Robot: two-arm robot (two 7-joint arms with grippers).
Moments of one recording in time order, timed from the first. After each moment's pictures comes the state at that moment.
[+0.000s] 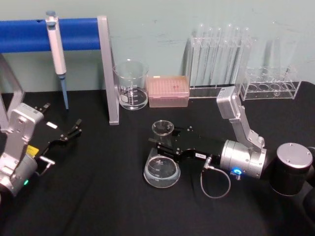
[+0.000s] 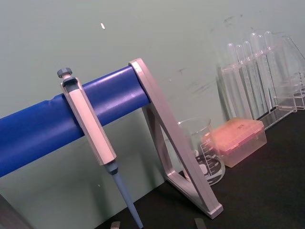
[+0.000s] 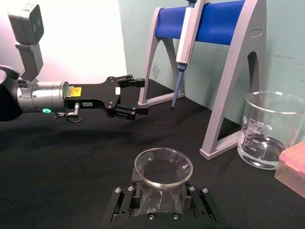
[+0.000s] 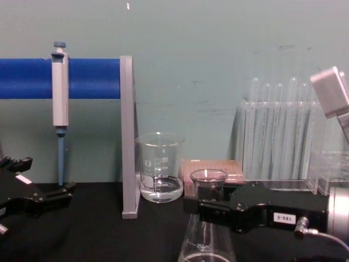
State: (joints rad) left arm -0.20 0.60 0.45 -1.41 -0.25 -0.12 0.03; right arm 0.45 0.40 -0.60 -1.21 0.51 -0.04 0.73
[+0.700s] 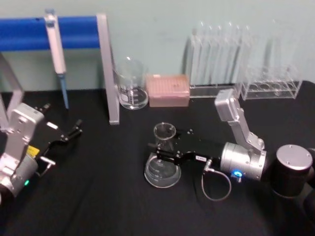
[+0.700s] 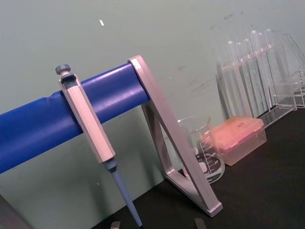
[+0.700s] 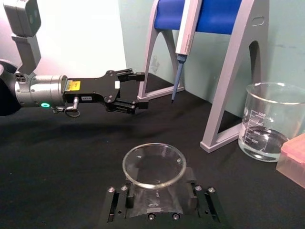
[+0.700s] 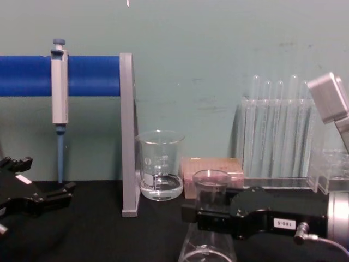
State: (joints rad) left arm -0.20 0.60 0.45 -1.41 -0.25 -0.12 0.03; right arm 0.45 0.40 -0.60 -1.21 0.51 -0.04 0.73
